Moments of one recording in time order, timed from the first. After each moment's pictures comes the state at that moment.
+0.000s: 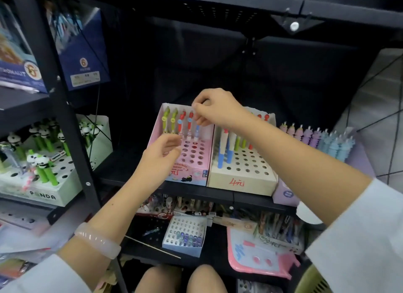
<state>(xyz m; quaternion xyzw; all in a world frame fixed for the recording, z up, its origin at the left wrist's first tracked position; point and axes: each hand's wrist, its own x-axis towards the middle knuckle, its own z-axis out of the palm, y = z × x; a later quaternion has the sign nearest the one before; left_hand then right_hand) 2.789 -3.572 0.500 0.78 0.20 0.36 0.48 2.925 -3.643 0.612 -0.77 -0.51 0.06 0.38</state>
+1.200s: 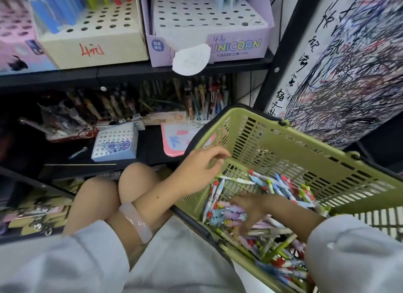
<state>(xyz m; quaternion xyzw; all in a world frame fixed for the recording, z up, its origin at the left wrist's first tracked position) 2.865 -3.863 0.322 0.89 -0.02 0.00 0.45 2.943 -4.052 0.220 -0.78 -0.39 0.49 -0.07</state>
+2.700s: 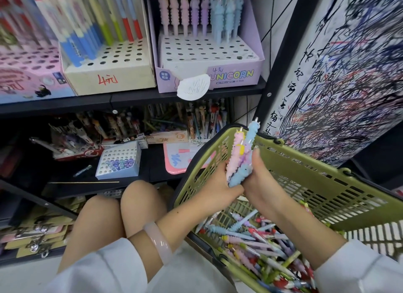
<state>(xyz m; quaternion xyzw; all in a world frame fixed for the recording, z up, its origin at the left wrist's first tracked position) 2.863 -3.908 0.346 0.77 0.10 -0.08 0.62 2.913 -4.011 0.348 -0.49 -0.07 0.32 0.81</state>
